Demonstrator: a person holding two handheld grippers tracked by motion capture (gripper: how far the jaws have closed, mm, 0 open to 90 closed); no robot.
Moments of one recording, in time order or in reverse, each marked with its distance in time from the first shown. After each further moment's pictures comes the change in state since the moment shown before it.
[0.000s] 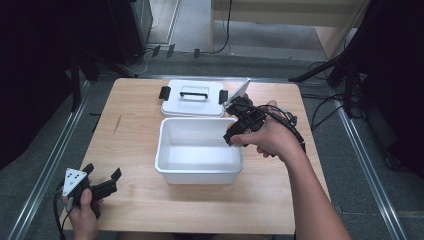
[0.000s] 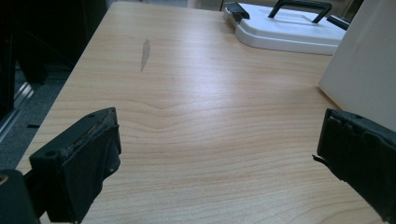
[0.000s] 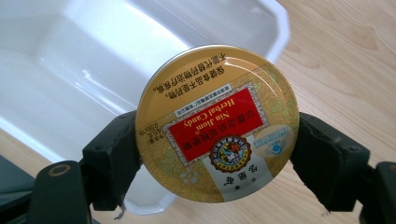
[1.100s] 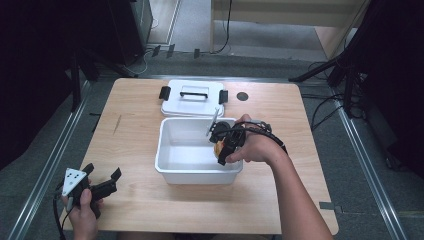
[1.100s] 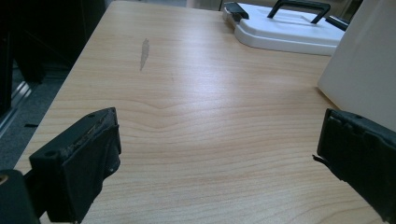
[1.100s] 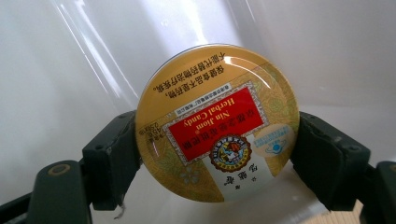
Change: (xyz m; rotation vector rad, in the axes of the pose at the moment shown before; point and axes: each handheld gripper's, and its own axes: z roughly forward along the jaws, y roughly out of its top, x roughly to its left) left arm 0.001 0.000 0.000 0.001 -0.005 -0.004; right arm 0.031 -0.004 0.071 0.042 -0.009 -0.491
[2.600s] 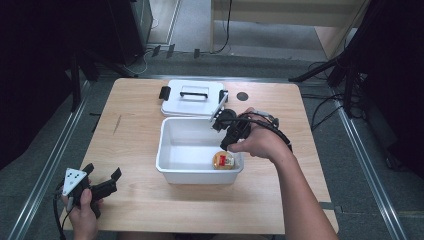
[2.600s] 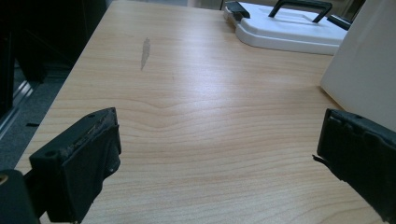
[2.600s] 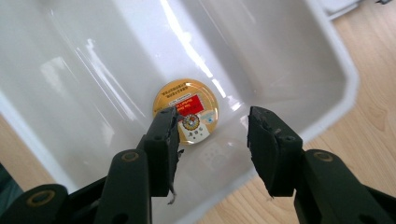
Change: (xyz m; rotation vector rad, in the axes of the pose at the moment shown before) left arm 0.000 0.000 0.000 0.004 0.005 0.000; right arm -0.010 -0.001 -0.044 -0.080 -0.003 0.142
